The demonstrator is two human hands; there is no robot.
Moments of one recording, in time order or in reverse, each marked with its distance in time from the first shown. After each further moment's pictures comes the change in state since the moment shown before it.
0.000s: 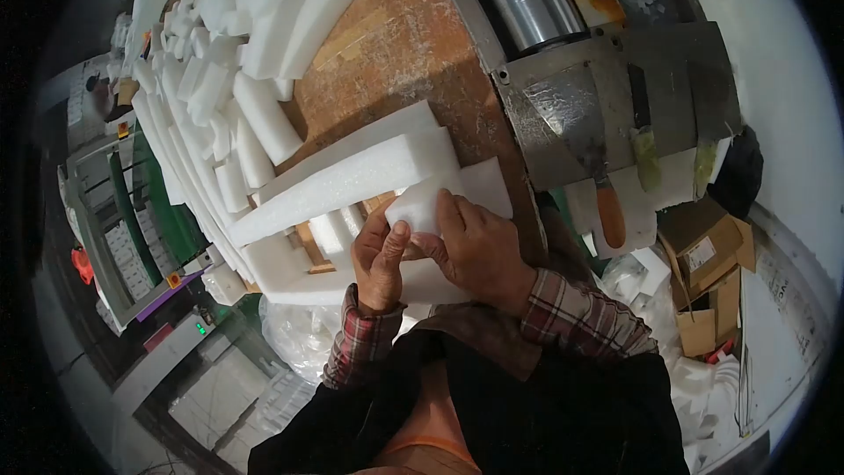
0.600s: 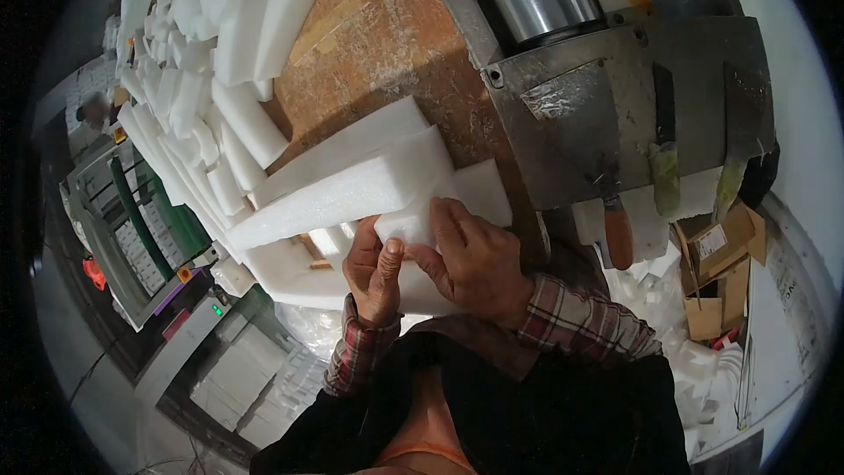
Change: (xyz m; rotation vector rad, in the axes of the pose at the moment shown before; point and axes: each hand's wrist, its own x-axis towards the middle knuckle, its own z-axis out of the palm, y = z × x) left_hand 0.007 -0.011 0.006 0.302 0.098 0.095; right_hand 0.008 0.013 0.000 0.191 0.042 0.073
